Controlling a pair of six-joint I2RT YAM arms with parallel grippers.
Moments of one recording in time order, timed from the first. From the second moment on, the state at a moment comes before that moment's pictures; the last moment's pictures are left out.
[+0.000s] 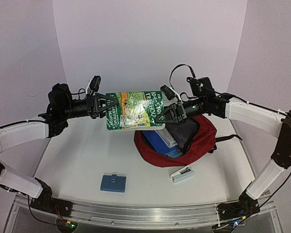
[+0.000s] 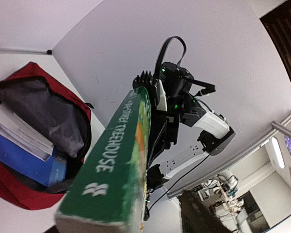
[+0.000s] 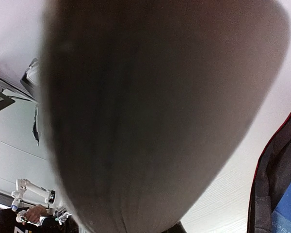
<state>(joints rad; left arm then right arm) -0.52 1.28 0.85 0.53 0.88 -0.95 0.62 1.62 1.36 -0.33 -1.02 0.35</state>
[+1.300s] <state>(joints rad) -0.89 1.61 1.38 -0.57 0.90 -0.05 0.76 1.57 1.46 -1.21 -0.76 -0.47</state>
